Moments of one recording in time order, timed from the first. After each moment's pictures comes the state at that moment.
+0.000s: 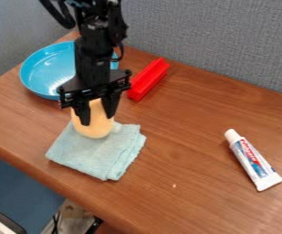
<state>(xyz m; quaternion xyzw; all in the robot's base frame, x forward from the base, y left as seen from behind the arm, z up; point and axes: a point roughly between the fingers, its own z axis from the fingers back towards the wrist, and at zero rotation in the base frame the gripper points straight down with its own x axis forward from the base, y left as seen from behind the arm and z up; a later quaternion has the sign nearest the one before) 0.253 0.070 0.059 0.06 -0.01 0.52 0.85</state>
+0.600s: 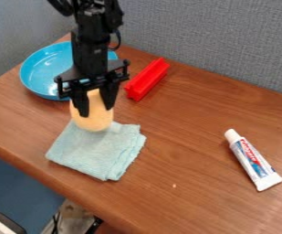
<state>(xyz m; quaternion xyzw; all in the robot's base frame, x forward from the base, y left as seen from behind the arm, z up) 0.257 0.075 0.072 0.05 0.00 0.53 0.85</state>
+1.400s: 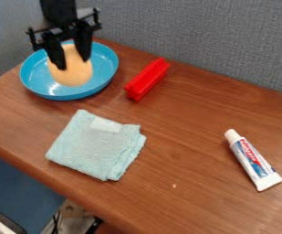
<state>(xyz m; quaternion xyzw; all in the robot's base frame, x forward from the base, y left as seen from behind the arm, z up) 0.277 0.137 0.121 0.00 -0.01 0.59 0.81</state>
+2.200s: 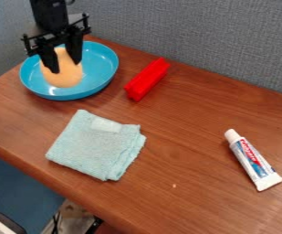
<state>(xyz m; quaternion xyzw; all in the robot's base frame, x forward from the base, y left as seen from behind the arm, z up) 0.287 0.151 0.097 0.01 -0.02 0.60 0.80</state>
